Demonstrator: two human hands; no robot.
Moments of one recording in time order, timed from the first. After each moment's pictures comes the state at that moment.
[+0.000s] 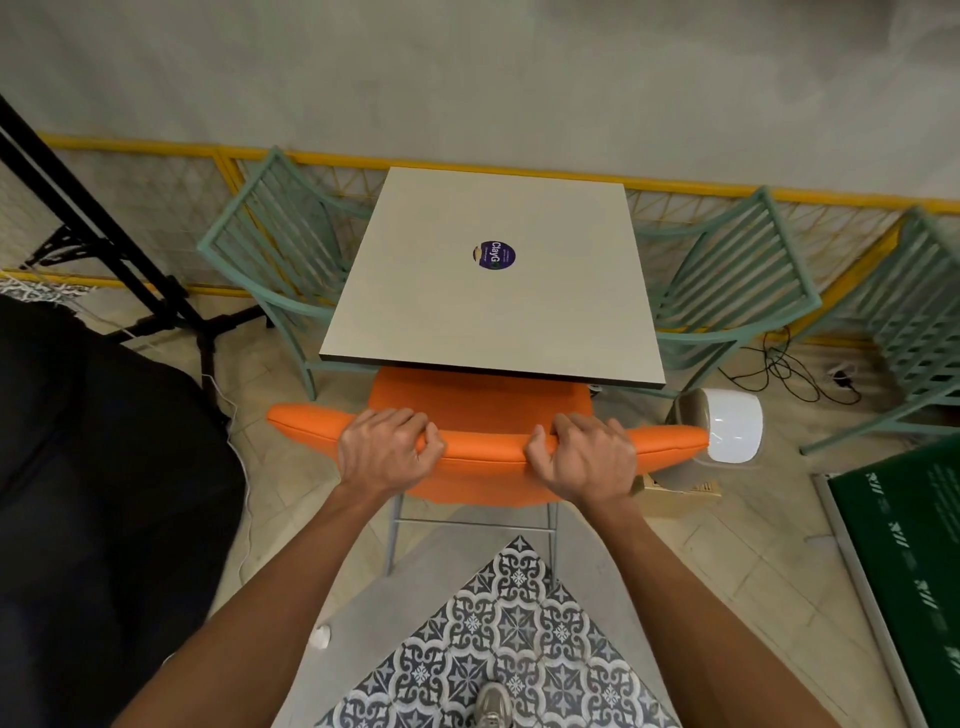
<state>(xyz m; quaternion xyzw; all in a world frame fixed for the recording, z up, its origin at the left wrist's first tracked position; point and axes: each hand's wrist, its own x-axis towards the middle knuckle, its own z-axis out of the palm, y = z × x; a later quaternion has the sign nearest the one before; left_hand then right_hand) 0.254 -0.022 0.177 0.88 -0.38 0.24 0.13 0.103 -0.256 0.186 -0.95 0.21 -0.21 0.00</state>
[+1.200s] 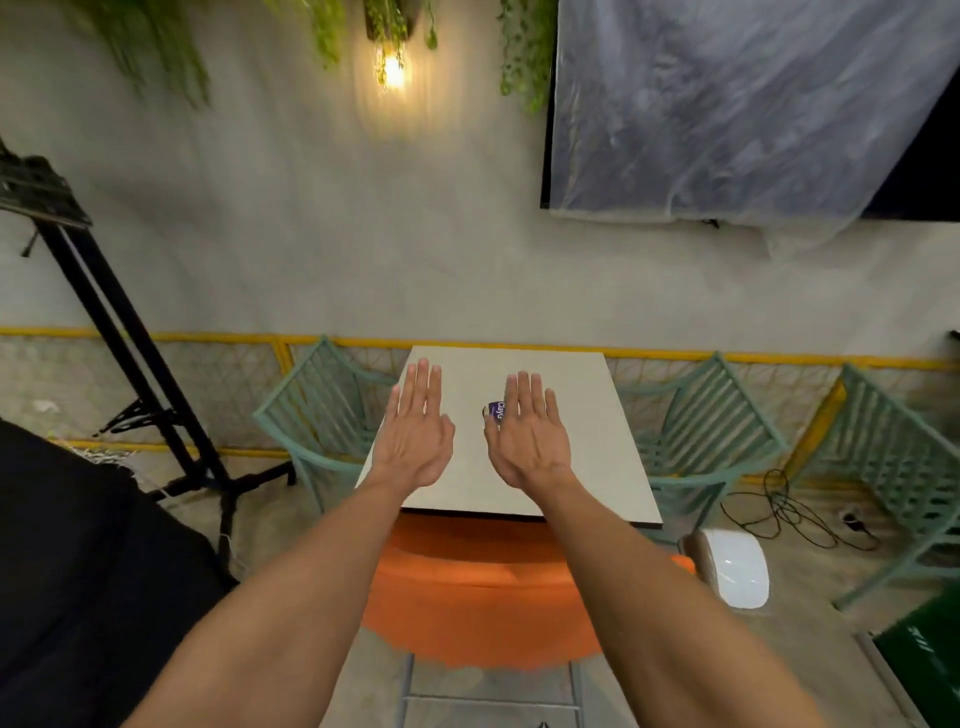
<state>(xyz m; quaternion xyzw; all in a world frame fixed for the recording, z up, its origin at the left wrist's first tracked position) 0.317 -0.061 0.365 0.92 -0.34 0.16 0.09 0.210 -0.216 0.381 -0.97 0.20 -0.11 0.04</state>
